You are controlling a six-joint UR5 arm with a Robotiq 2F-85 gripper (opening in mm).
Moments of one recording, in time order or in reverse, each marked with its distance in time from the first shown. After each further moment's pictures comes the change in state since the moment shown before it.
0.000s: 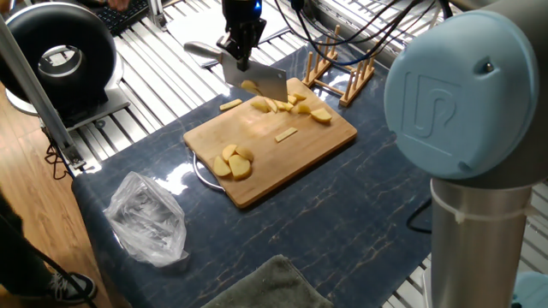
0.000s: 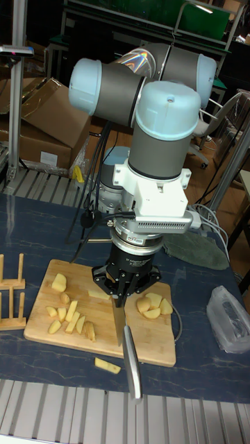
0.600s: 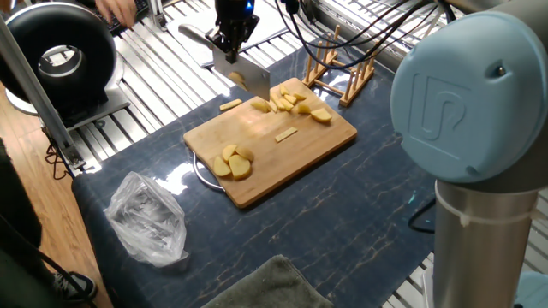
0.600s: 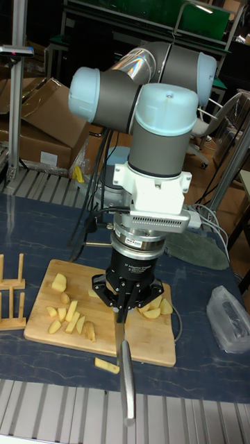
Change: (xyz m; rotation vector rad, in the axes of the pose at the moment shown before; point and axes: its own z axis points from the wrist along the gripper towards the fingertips) arm -0.029 -0.003 0.000 -0.001 -0.100 0.094
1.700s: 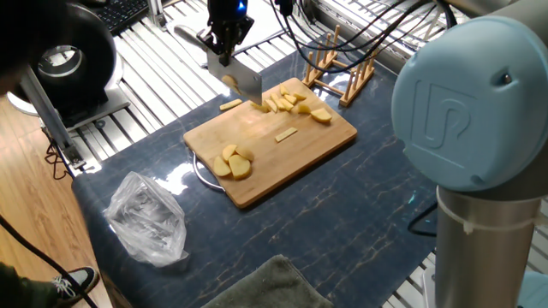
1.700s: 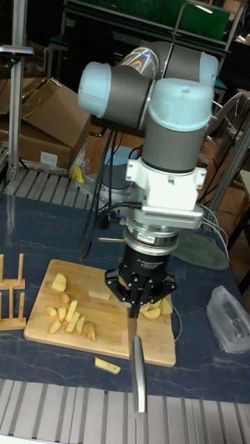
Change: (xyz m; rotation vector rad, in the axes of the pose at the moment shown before) arm 0.006 0.025 -0.009 0.000 0.022 0.039
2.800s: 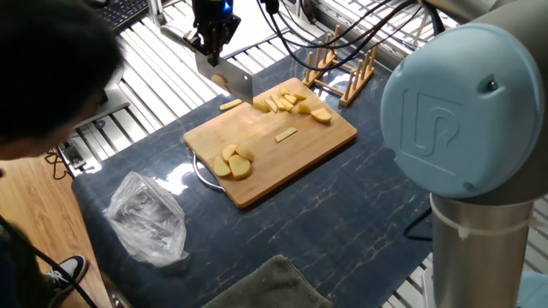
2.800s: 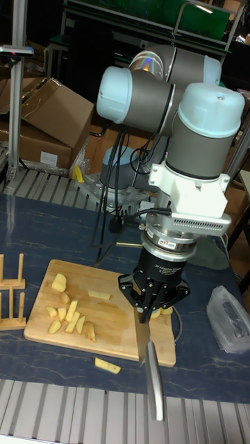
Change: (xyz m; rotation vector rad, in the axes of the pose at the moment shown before) arm -0.009 0.017 0.001 0.036 0.003 -0.043
